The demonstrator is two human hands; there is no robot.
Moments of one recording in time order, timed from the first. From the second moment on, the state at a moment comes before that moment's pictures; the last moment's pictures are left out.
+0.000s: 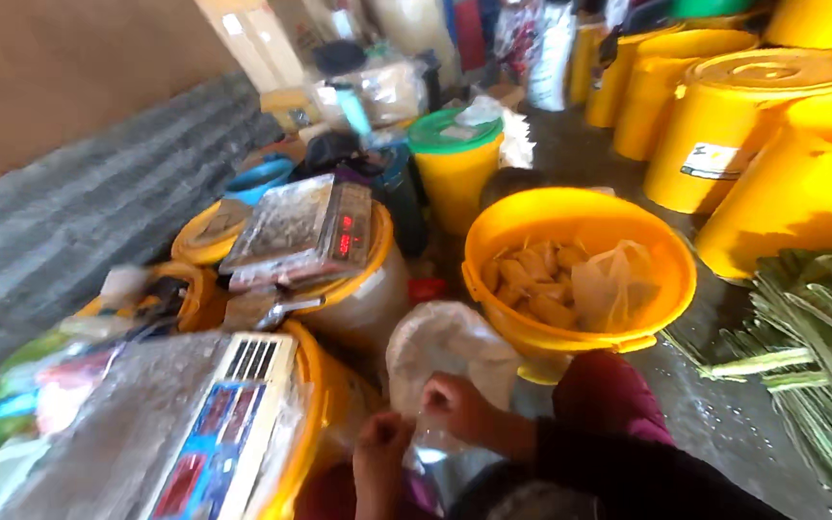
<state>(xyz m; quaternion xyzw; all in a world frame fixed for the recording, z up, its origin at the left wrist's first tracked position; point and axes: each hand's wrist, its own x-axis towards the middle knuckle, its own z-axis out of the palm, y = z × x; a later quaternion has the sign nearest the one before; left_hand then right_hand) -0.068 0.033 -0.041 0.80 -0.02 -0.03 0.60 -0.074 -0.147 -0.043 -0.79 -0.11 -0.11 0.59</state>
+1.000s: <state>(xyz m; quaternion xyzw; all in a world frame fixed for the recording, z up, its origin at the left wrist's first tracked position) 0.001 0.095 -0.077 0.94 -0.04 -0.02 0.34 0.047 -0.157 -0.140 -0.83 0.12 0.28 0.47</state>
